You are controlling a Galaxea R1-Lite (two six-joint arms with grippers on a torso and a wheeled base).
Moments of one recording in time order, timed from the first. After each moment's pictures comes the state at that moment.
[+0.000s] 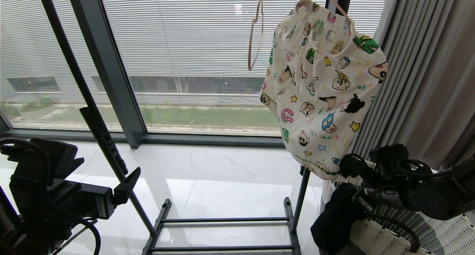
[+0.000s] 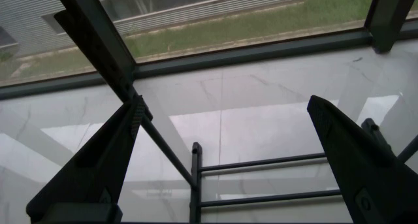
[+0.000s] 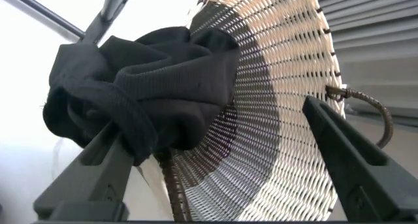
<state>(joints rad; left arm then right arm) -0.34 1.21 -0.22 -0.83 0.33 0.21 0.30 1.93 -0.69 -0.48 -0.20 -0.54</state>
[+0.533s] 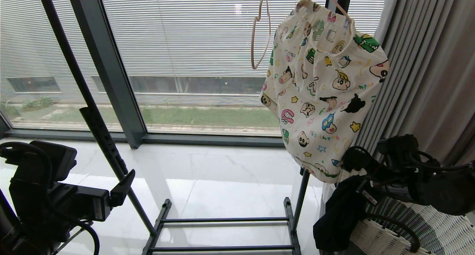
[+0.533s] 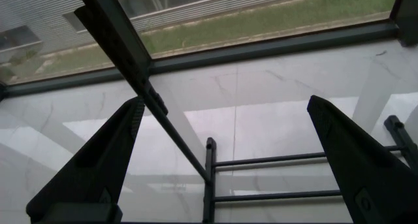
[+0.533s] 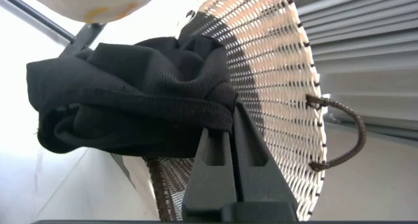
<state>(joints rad) -0.34 1.21 -0.20 -0.83 0.39 0.25 0.31 1.83 -0.72 -0.40 -0.19 -0.60</state>
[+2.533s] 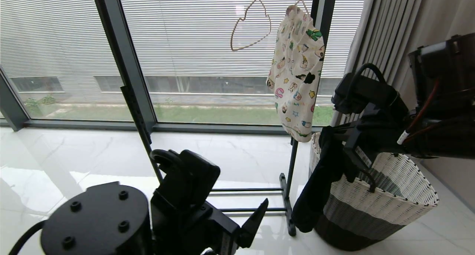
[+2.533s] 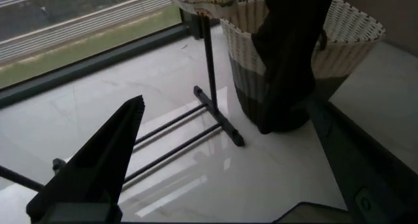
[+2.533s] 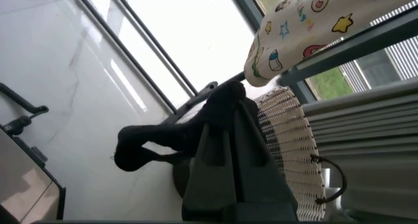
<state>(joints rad) -1.01 1.55 -0.49 -0.84 0.37 0.03 0.73 1.51 -1.20 0.17 -0.13 -0.46</state>
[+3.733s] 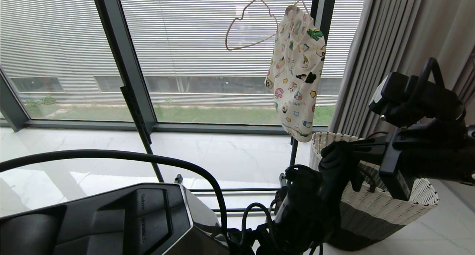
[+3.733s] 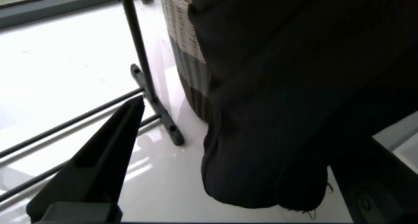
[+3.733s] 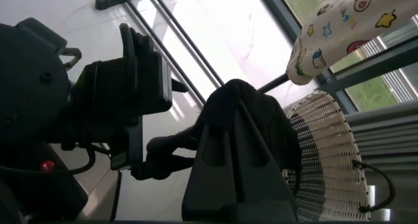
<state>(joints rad) -1.04 2.24 -1.05 -0.83 0.36 -0.17 0.83 1.35 -1.11 0.23 -0.09 -0.35</state>
